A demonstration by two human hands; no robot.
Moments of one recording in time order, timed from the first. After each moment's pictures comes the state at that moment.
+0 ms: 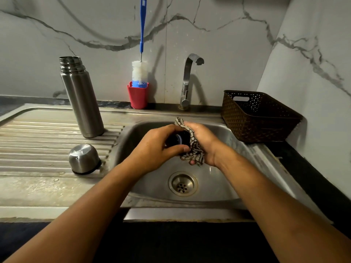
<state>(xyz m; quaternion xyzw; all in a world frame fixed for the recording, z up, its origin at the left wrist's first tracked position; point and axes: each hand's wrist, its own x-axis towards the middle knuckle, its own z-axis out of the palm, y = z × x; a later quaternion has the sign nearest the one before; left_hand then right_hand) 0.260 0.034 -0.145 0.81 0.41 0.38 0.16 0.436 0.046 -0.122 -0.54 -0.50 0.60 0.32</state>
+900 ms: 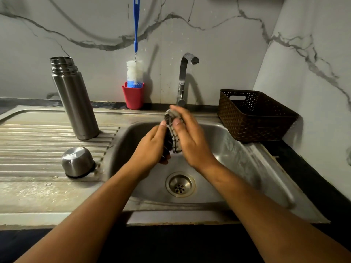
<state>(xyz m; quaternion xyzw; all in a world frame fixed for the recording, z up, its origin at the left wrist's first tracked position) 0.281 0.025 -0.138 0.57 0.50 0.47 0.45 0.421 0.041 -0.145 -0.37 -0.72 0.24 0.54</state>
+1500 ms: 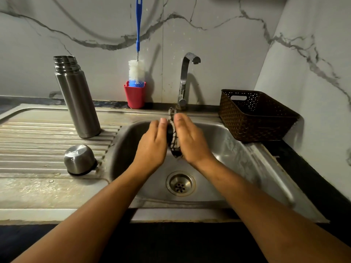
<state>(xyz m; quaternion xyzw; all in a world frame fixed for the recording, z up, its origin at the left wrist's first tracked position) 0.283 0.031 -0.149 0.63 0.53 0.51 0.25 0.412 0.037 -0.140 -0.46 -0.68 0.28 0.50</state>
